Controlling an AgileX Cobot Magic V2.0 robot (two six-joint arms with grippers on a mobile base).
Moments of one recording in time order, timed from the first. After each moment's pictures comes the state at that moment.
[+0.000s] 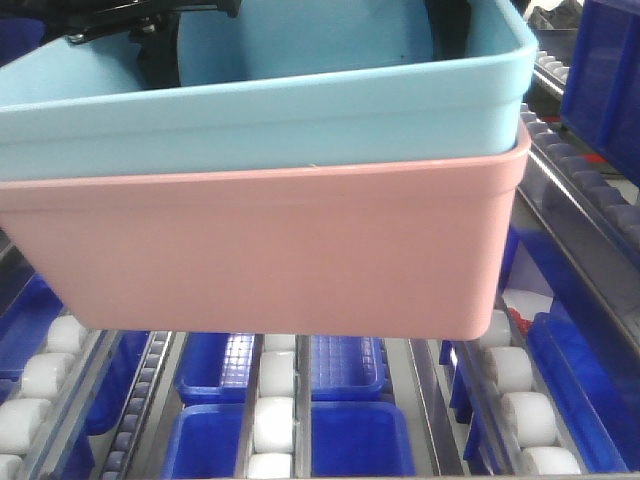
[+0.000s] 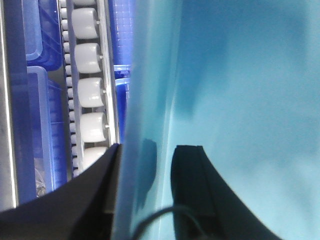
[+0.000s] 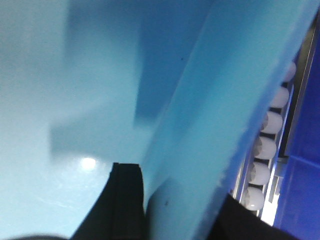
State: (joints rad) left arm -0.62 1.60 -1.36 0.21 0.80 -0.54; right arm 0.75 1.69 -1.63 -0.41 1.20 0.55
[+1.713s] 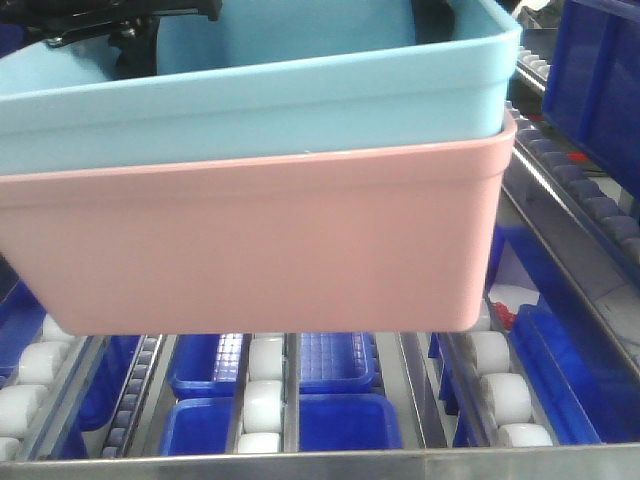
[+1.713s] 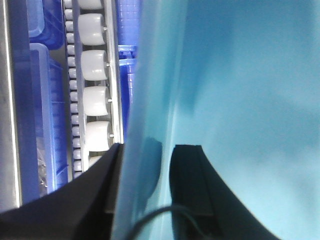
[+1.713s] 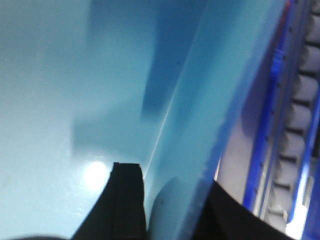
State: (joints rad) left arm -0.58 1.60 -1.36 0.18 0.84 -0.56; right arm 0.66 1.70 -1.63 -0.31 1.09 0.49
